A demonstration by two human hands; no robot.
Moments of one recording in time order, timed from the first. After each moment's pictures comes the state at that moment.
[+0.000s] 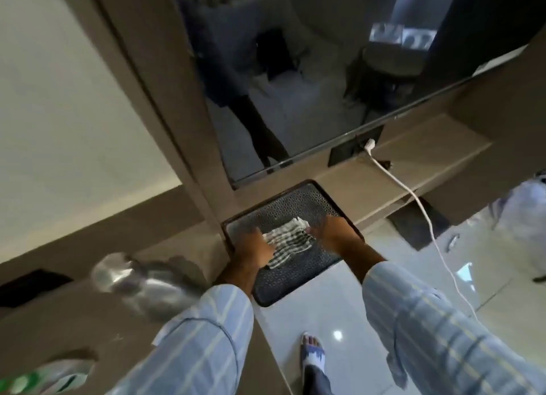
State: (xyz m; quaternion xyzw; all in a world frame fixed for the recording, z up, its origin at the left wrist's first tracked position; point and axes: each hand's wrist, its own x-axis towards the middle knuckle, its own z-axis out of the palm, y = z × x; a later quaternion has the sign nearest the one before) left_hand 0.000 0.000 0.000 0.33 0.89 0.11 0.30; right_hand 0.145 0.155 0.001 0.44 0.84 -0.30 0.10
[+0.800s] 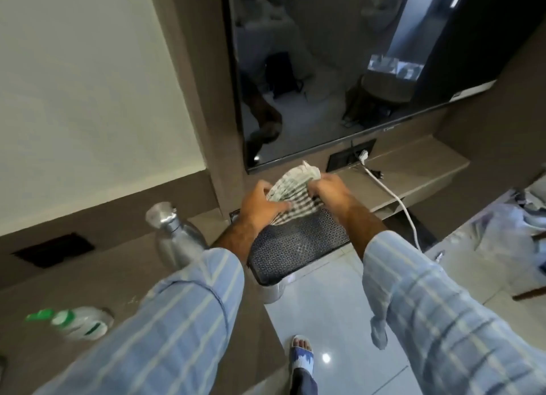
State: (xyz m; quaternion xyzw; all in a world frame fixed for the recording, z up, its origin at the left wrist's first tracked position) left_hand 0.025 -0.030 0.124 0.27 0.78 0.47 0.30; right_hand 0.143 0.096 0.148 0.43 0.66 -0.59 -0.15
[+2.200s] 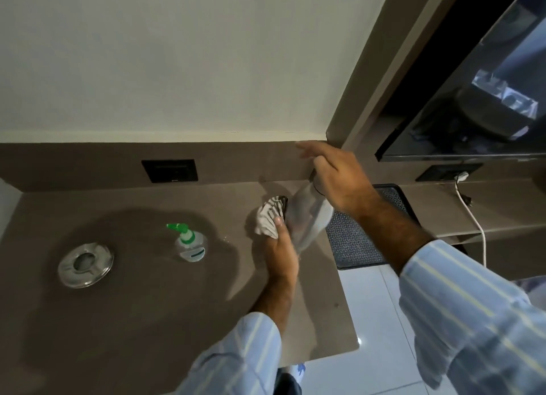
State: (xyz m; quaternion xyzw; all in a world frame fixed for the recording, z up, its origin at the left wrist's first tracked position) left_hand 0.014 -0.227 0.052 -0.09 0.64 0.76 0.10; right_hand -0.005 -0.128 0.197 0.14 0.93 -0.33 -0.11
